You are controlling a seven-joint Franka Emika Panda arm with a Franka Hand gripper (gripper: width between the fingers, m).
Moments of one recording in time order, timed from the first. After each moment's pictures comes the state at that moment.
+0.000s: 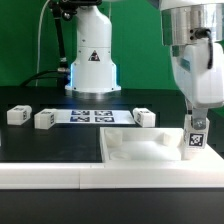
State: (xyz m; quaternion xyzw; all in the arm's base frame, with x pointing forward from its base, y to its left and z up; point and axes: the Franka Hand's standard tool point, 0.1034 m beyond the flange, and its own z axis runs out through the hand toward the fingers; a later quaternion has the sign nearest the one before) arm 0.626 0.119 0.081 -0.63 0.78 0.03 0.06
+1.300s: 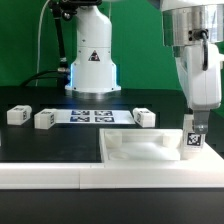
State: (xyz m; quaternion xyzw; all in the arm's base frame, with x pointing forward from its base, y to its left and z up) arm 0.625 0.121 0.080 -0.62 0.78 0.03 0.06
